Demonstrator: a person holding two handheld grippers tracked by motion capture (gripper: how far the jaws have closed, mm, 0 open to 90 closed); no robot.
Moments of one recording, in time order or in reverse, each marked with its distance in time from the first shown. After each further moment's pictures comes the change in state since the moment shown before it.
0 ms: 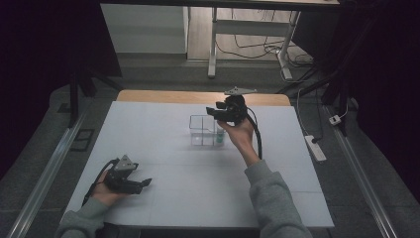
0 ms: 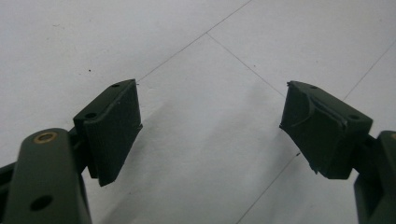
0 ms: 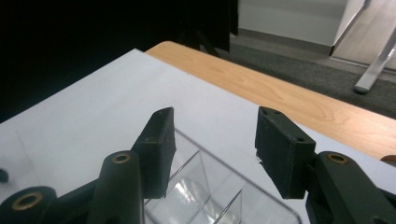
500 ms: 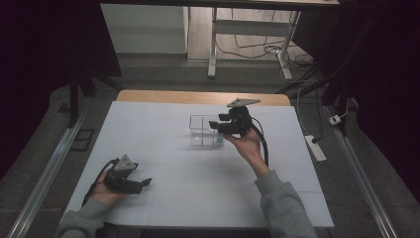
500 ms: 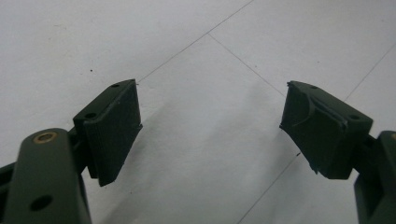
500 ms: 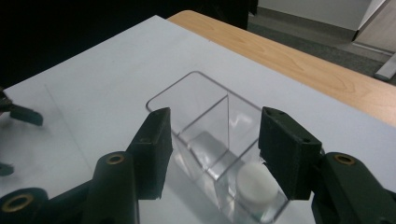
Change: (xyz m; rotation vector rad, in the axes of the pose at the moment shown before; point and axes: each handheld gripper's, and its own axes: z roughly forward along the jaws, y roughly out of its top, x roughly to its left) left arm 0.000 0.000 0.000 0.001 0.004 0.000; right arm 0.011 -0.024 -0.028 0.077 0.058 -0.047
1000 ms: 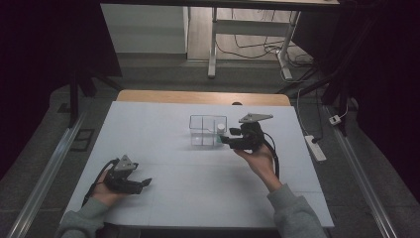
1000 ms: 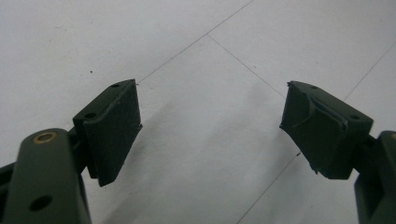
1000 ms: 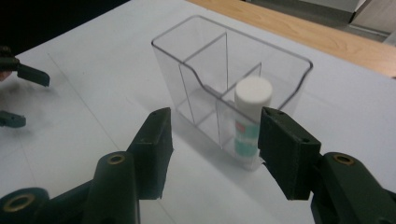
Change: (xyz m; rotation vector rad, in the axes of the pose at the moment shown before) left arm -0.001 0.000 -0.001 -0.004 0.002 0.005; right arm 0.003 -0.043 -0.033 0.040 -0.017 0.010
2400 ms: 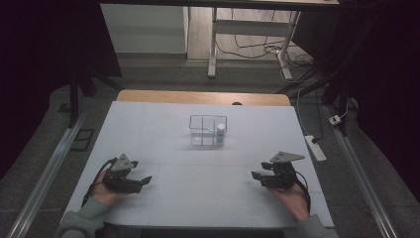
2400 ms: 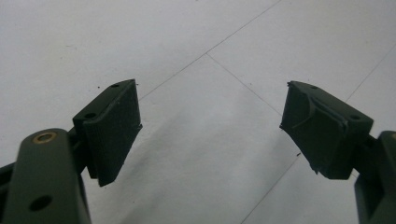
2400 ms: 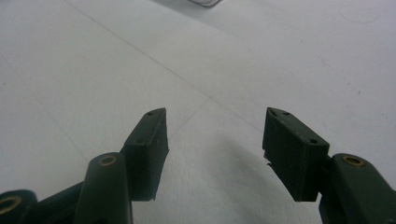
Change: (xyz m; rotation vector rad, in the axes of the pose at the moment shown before) left arm 0.000 0.001 -0.005 -0.059 0.003 -0.005; right arm -0.015 -0.123 -0.068 0.111 -0.102 0.017
